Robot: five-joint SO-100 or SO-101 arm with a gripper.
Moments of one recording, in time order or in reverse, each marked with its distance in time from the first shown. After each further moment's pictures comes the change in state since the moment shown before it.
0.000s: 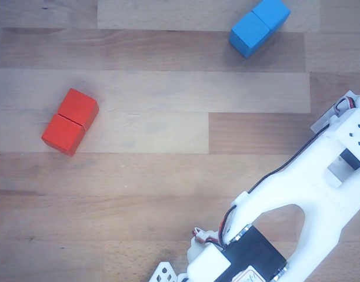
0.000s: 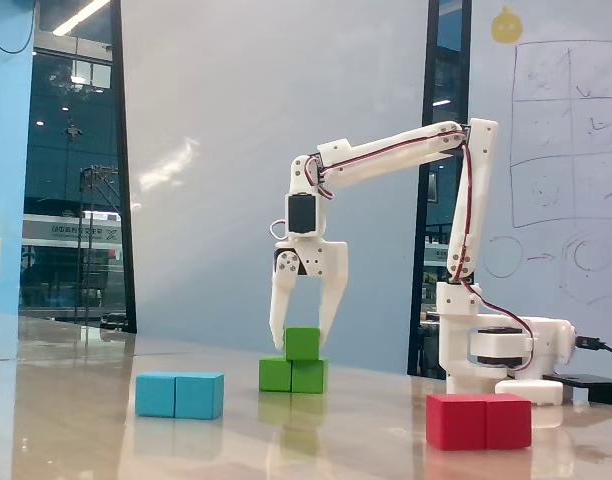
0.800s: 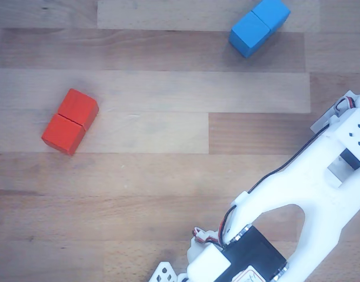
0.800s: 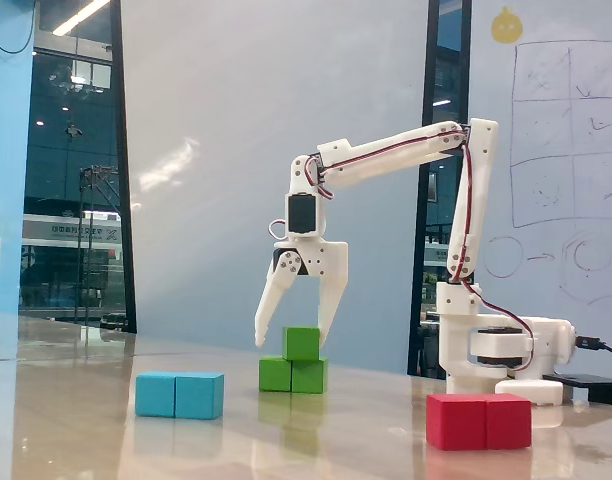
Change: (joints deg) arm 0.0 0.0 0.0 0.0 -3.3
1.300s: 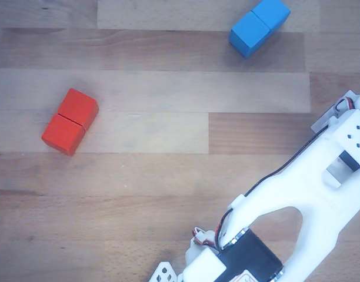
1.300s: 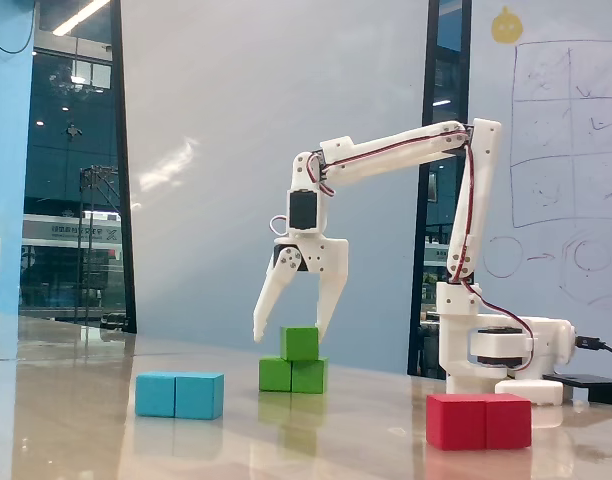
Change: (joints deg) arm 0.0 2.4 0.0 0.0 0.0
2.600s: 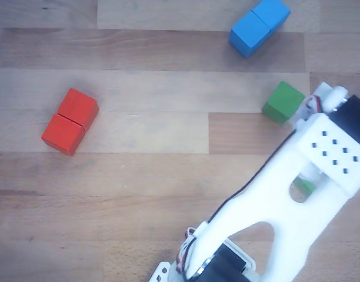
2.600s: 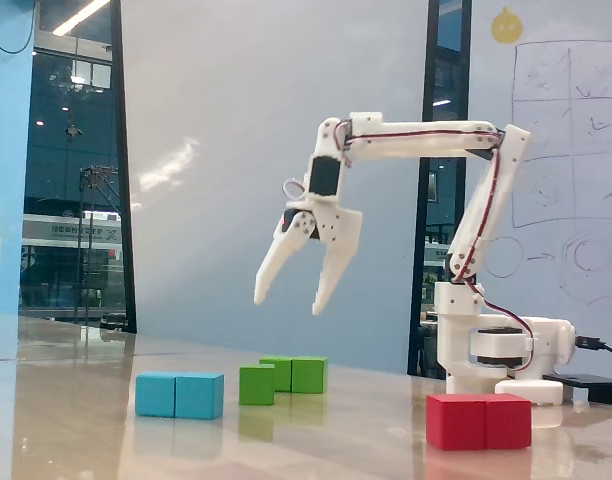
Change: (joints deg) arm -7.8 12.8 0.0 4.9 0.0
